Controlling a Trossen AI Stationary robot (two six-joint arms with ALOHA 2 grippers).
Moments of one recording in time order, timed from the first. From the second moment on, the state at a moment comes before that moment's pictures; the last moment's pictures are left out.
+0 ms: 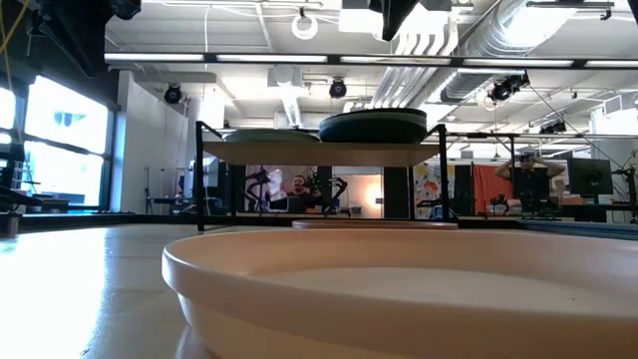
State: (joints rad) left arm -0.11 0.96 1.13 -1.50 -0.29 -1.03; right arm 0.04 1.86 2.08 -1.51 0.02 -0.02
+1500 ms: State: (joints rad) left arm -0.11 0.96 1.13 -1.38 -0.30 -1.07; right arm 0.08 1.26 0.77 -0.26 -0.18 -0.01
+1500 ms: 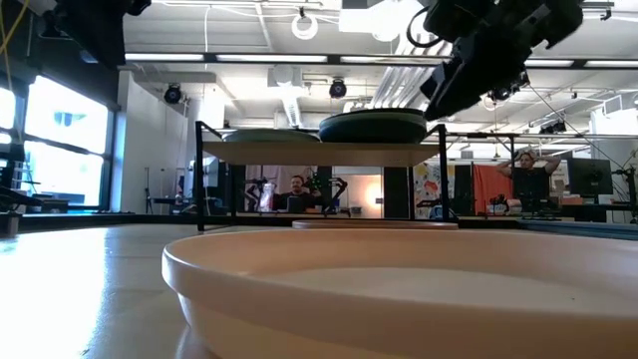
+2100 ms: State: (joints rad) left arm -0.11 0.98 1.13 -1.36 -0.30 -1.07; right arm 0.17 1.48 0.77 -0.13 -0.16 -0.10
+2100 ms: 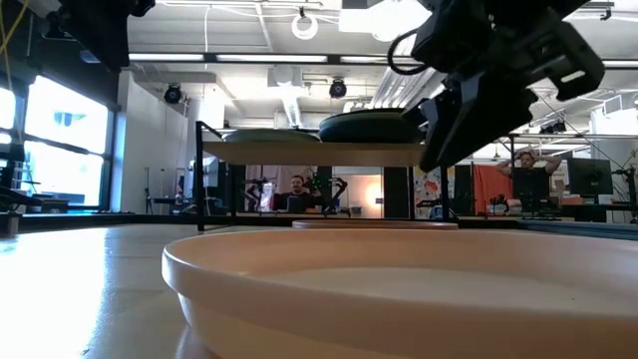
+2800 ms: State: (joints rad) left arm -0.11 1.01 1.13 -1.36 -0.30 -1.07; right arm 0.17 1.64 0.77 -0.09 0.01 -0.14
